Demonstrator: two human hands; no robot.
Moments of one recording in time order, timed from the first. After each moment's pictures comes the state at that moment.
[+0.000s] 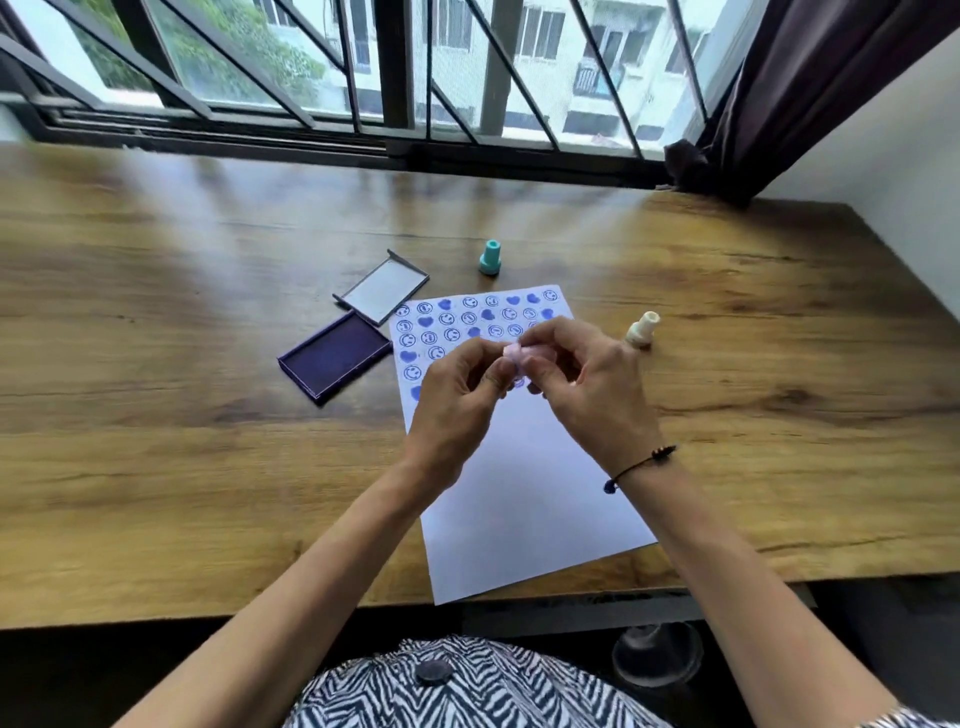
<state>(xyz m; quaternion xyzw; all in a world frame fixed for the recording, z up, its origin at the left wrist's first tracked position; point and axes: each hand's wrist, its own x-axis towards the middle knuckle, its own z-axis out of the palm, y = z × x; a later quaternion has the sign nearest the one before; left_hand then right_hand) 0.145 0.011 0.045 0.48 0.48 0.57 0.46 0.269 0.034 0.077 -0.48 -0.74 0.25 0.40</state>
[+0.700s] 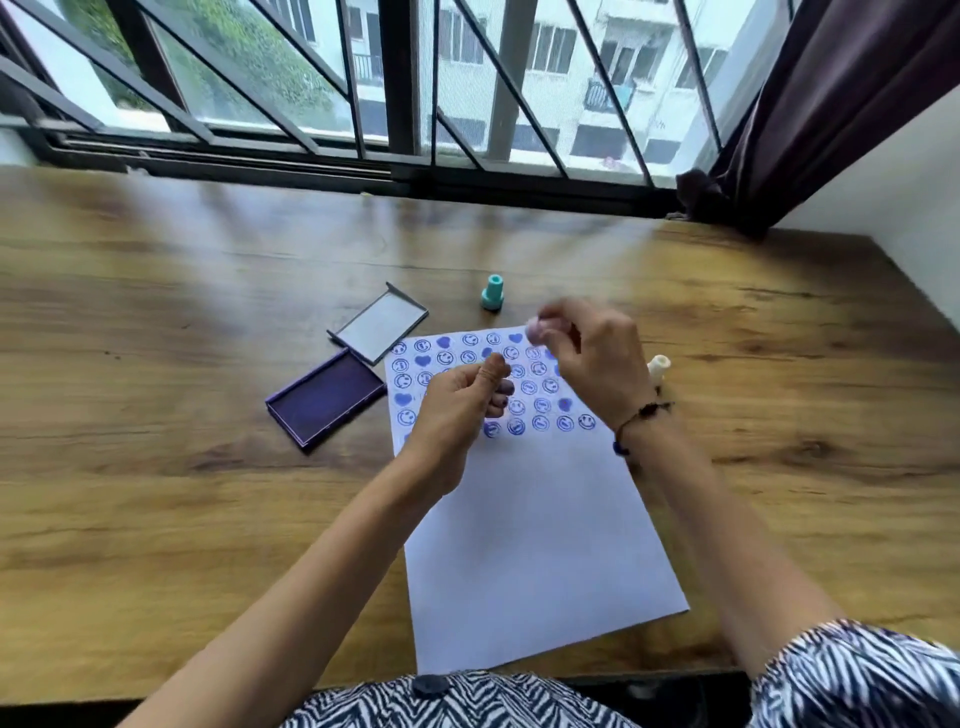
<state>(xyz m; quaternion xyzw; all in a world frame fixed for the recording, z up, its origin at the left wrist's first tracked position) 0.146 0.063 0.041 0.33 0.52 0.53 0.58 0.275 0.127 0.066 -0.48 -0.79 0.13 0.35</state>
